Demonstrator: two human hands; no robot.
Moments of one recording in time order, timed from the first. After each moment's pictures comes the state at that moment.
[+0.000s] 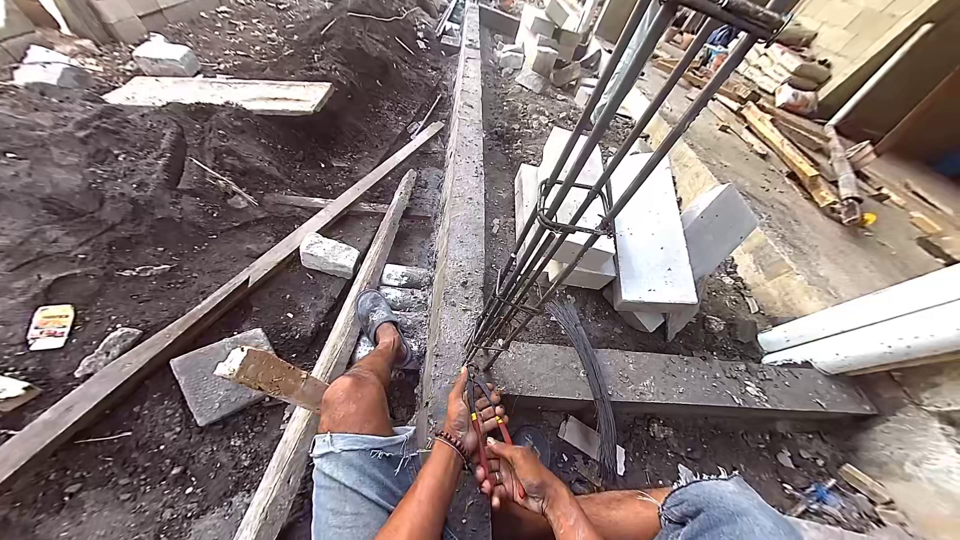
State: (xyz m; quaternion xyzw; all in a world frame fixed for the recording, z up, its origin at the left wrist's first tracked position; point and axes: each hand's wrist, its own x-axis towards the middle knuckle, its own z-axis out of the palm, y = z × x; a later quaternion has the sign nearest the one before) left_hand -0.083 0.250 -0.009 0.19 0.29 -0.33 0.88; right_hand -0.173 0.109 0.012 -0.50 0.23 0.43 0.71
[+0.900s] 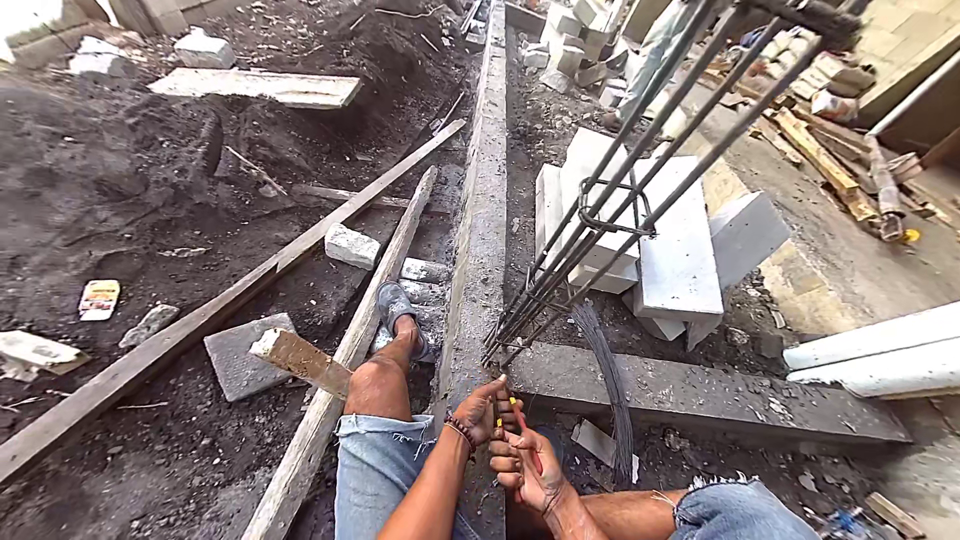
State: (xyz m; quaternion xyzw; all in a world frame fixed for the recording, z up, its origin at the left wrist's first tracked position) left_hand -0.086 0.265 -0.015 0.27 0.24 -0.41 0.84; right_hand -0.177 0.124 0.004 -0.22 0.16 0.38 0.88
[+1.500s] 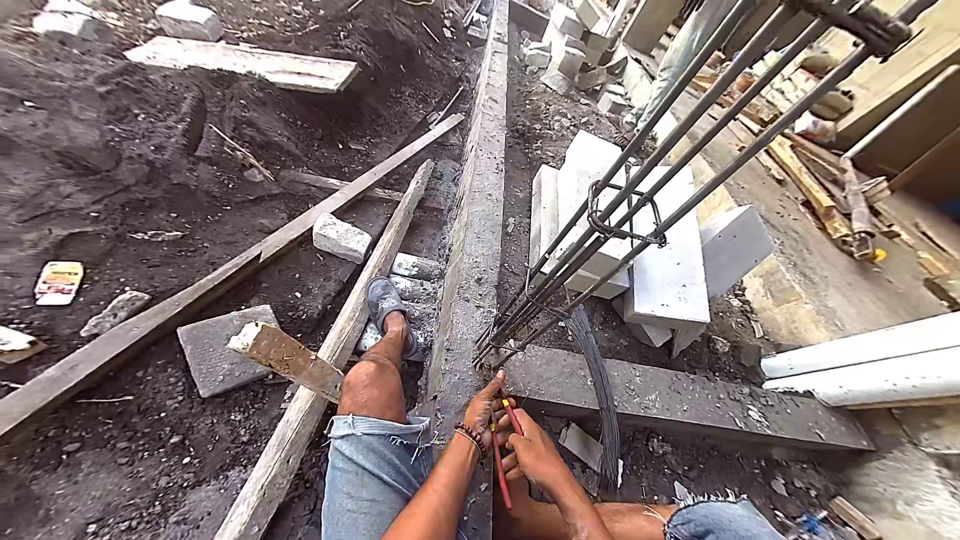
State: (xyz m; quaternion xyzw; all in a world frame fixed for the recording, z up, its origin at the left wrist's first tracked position) left_hand -0.084 0.227 -0.022 0.25 0.29 -0.34 0.86; right_hand -0.147 0.128 0.063 -0.80 0.23 0.32 0.45
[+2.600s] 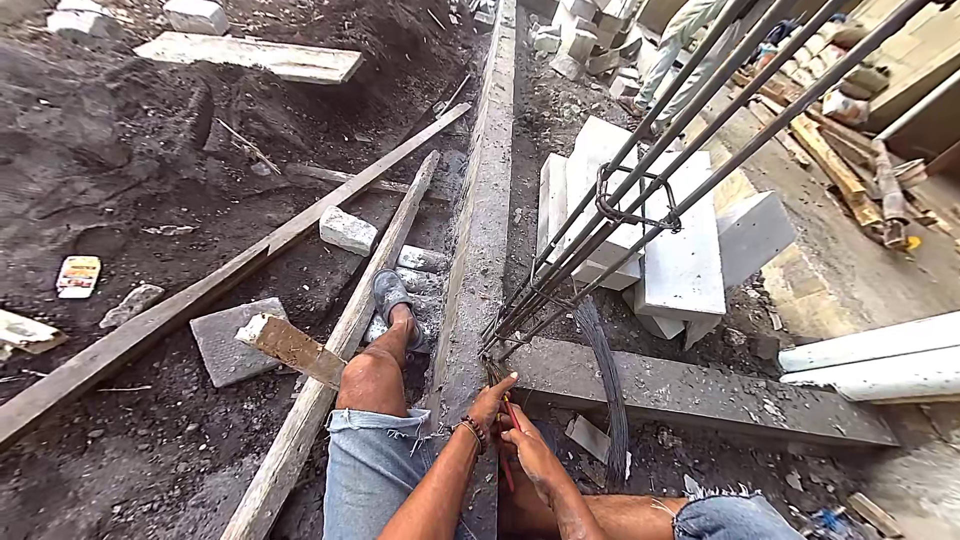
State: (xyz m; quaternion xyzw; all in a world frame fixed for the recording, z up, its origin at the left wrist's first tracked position) left_hand -0.087 0.233 -0.027 0.43 0.27 -0.39 0.77; right_hand -0.161 0.126 0.024 -0.76 0.17 0.25 0.57
